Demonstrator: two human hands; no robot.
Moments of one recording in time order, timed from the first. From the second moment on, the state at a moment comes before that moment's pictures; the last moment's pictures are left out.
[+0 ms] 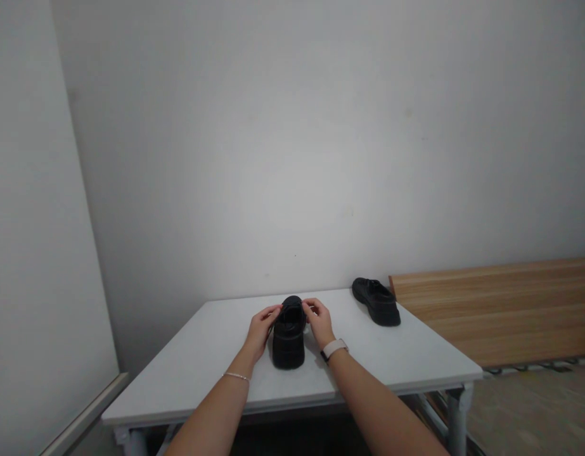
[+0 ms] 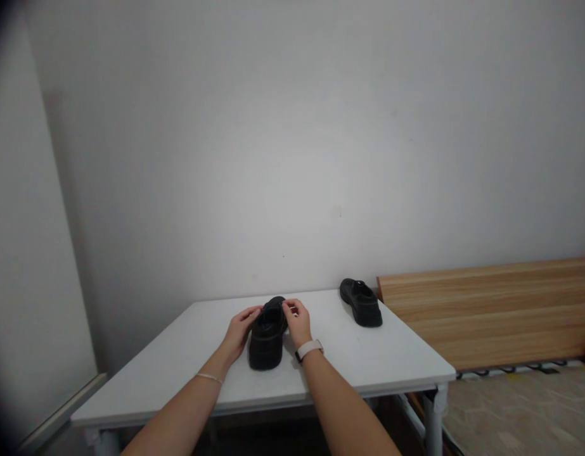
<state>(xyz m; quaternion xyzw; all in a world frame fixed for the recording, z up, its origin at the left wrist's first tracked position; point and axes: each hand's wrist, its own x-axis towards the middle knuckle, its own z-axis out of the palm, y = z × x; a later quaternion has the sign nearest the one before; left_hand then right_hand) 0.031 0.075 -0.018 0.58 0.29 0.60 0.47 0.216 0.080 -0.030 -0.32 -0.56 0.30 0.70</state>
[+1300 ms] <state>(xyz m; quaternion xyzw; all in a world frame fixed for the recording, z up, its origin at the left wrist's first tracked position) 0.034 0.079 -0.009 0.64 0.33 0.59 0.36 0.209 0.077 -0.028 -0.34 -0.54 0.31 0.71</state>
